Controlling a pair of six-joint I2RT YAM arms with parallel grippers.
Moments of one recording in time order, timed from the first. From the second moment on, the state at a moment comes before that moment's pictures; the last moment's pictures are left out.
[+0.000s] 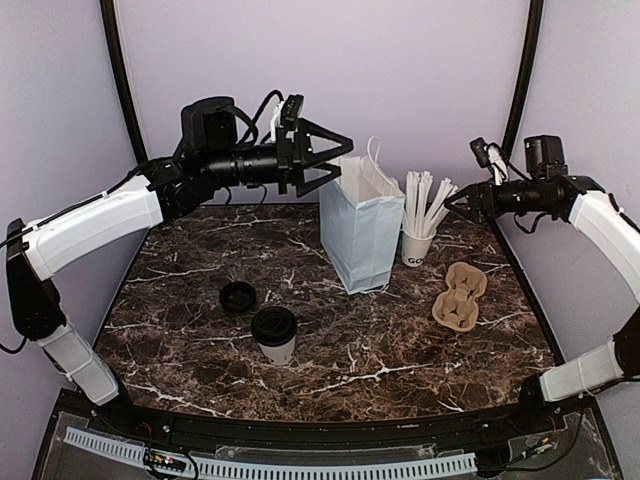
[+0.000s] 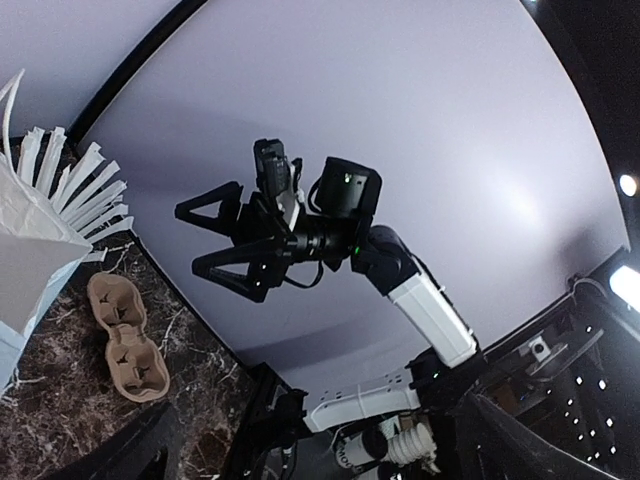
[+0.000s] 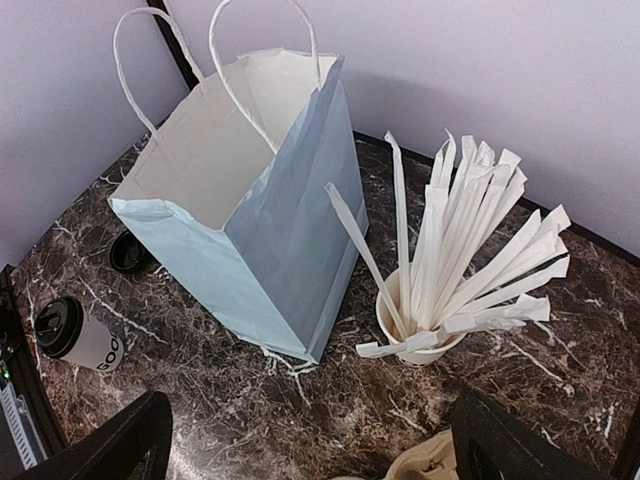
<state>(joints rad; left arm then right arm) -0.78 1.62 1.60 0.02 0.61 -0.92 0.10 1.28 1.26 -0.60 -0.64 -0.18</state>
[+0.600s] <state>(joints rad) -0.72 1.32 1.26 -0.61 -0.24 -0.27 0.09 1.28 1.36 -0.67 -0.58 -0.22</state>
